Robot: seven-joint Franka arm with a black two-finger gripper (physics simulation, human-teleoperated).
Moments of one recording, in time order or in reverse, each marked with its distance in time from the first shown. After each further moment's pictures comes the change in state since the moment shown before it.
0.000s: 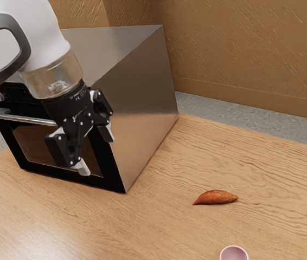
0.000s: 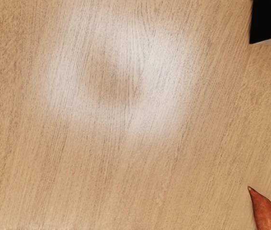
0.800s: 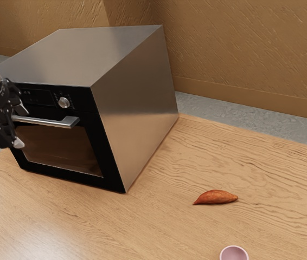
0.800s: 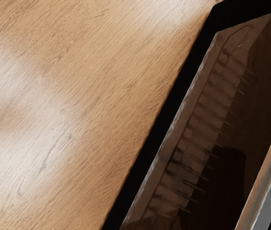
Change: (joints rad) arm 0.664 -0.195 -0.168 -0.277 0.058 0.374 0.039
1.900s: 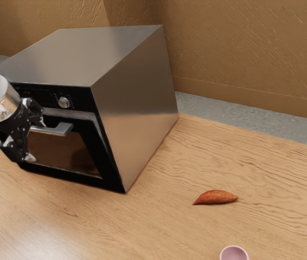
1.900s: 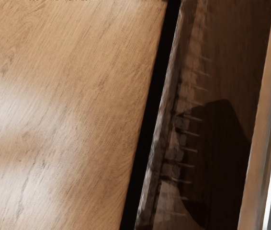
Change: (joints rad) arm 0.095 0.082 -0.050 -0.114 -0.045 0.176 0.328
